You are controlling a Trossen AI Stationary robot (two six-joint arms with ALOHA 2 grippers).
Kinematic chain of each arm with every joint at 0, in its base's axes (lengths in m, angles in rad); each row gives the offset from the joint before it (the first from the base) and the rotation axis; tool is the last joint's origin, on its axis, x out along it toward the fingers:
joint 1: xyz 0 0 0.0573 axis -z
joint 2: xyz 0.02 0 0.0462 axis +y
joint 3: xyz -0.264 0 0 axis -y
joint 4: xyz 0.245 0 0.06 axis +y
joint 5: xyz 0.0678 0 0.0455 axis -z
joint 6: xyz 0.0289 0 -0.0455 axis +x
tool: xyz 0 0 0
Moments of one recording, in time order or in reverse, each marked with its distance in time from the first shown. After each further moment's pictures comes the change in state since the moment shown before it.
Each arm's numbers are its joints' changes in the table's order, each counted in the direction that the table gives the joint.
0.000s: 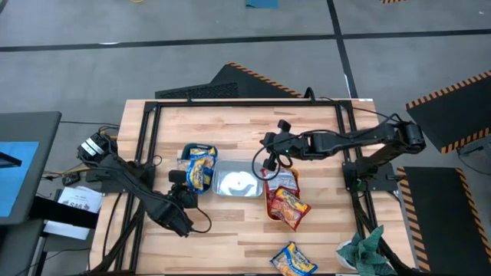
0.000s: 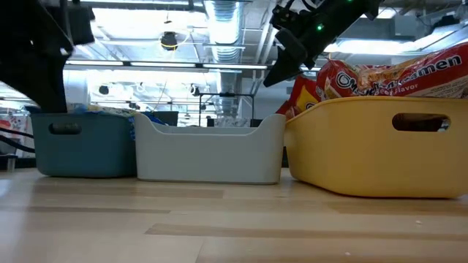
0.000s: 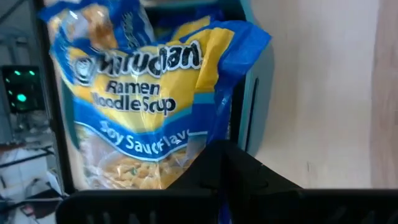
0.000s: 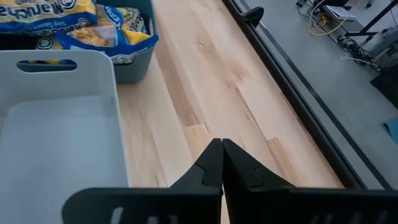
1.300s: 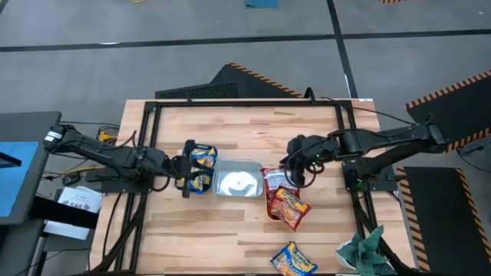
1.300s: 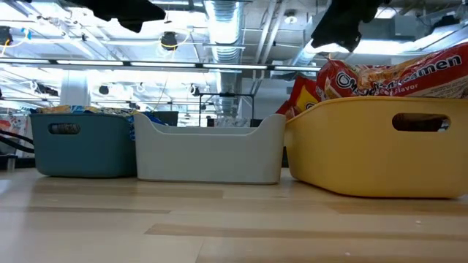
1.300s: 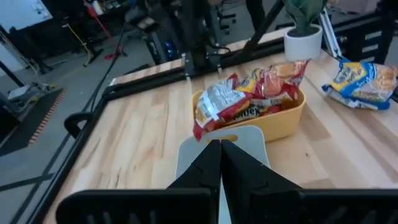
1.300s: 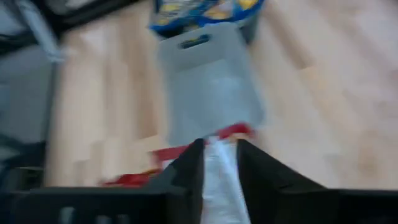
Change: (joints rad) left arm -0.448 -0.720 -0.424 -1.287 0.297 0.904; right arm -0.130 -0.308 0.000 0.353 -0.340 0.381
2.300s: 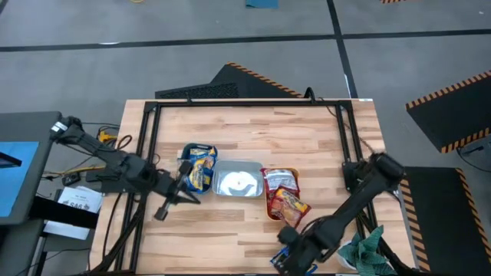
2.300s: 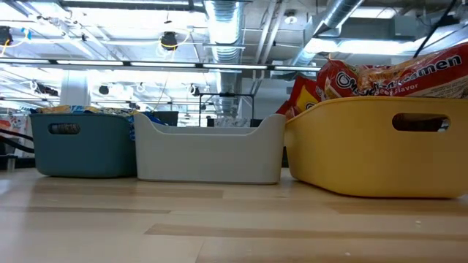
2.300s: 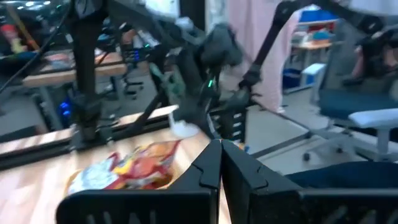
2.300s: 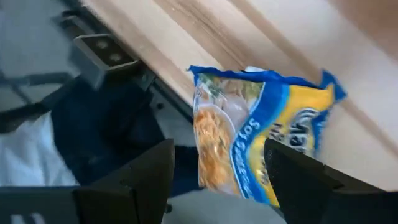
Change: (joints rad) left arm 0.229 -0.037 0.001 -0.197 0.218 -0.166; right arm -0.661 0.738 0.516 0.210 -0.102 1.237
